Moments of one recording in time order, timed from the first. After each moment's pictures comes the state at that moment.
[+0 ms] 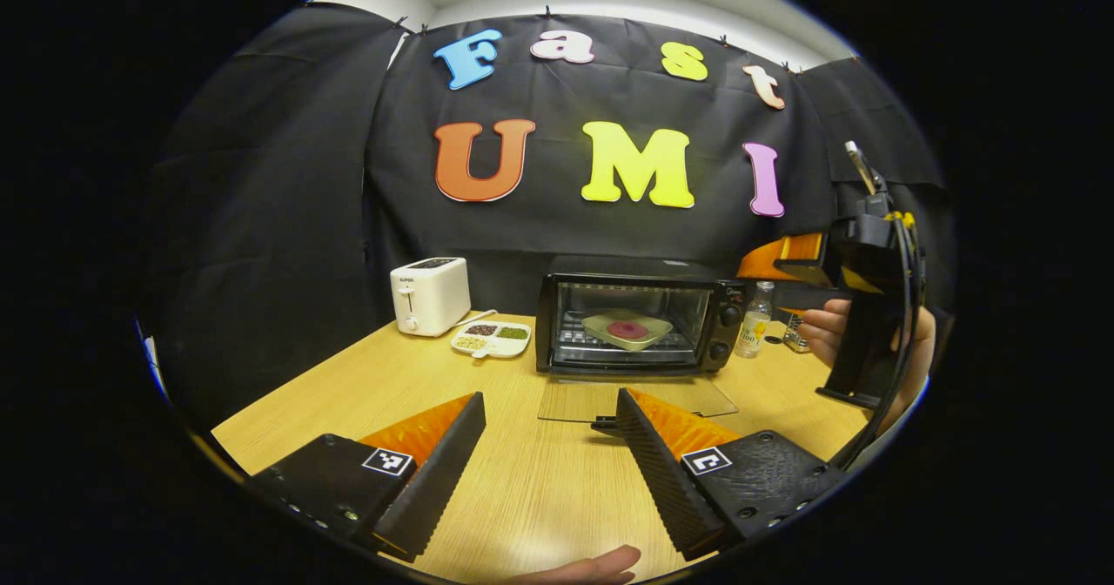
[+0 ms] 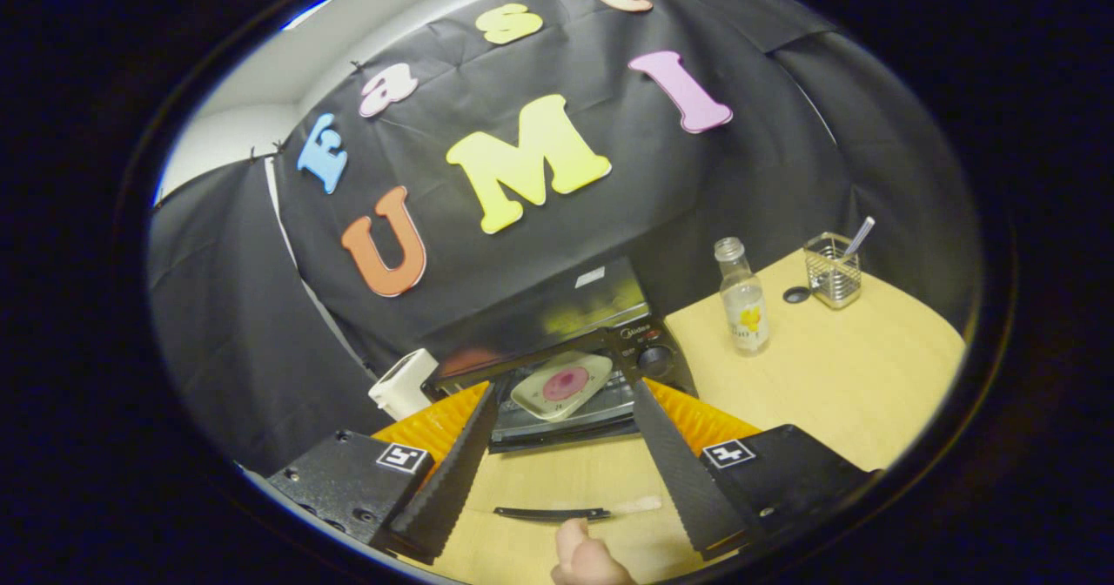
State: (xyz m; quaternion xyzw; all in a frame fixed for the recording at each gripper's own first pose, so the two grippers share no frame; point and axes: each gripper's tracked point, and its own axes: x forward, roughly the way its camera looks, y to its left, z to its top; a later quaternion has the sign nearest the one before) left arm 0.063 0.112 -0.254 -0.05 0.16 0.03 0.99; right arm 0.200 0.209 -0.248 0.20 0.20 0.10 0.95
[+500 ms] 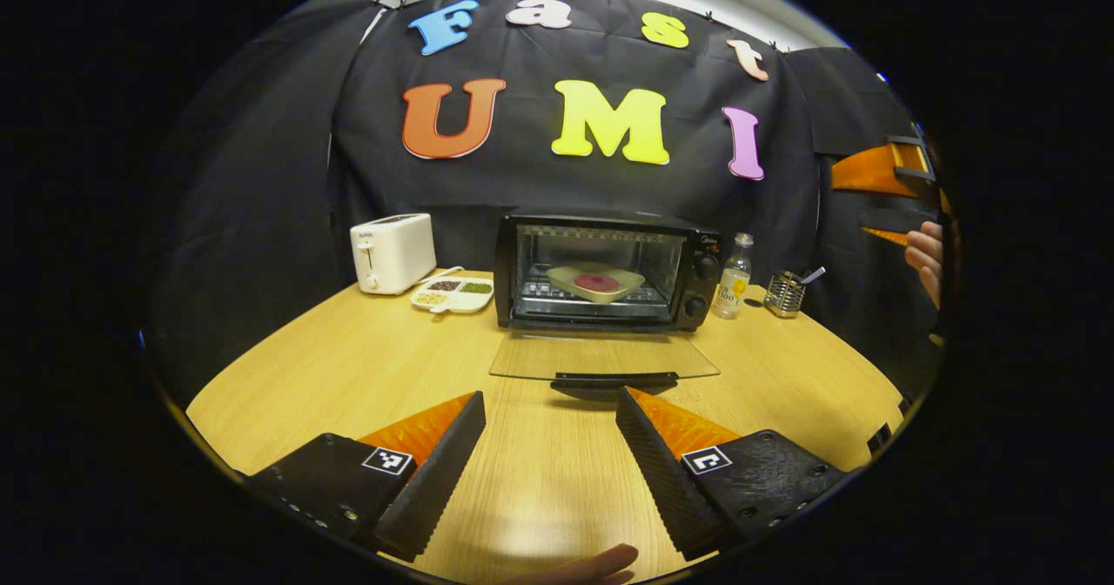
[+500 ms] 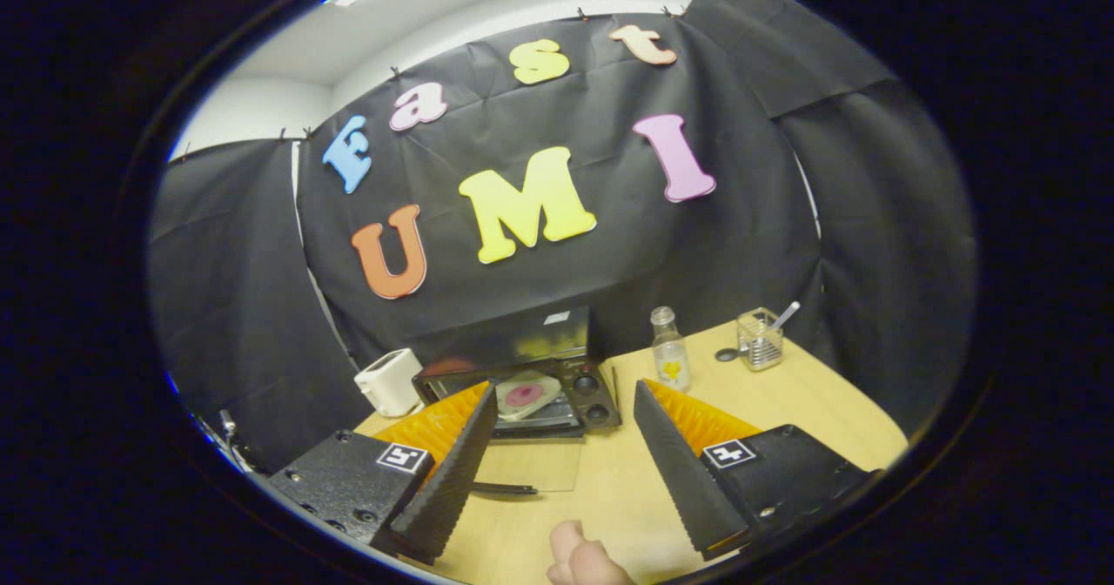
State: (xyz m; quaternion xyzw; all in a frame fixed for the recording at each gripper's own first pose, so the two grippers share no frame) left arm 0.066 0.061 -0.316 -0.06 0.22 -0.01 0.97; right arm 0.113 0.120 -0.174 0.10 0.14 0.07 0.98
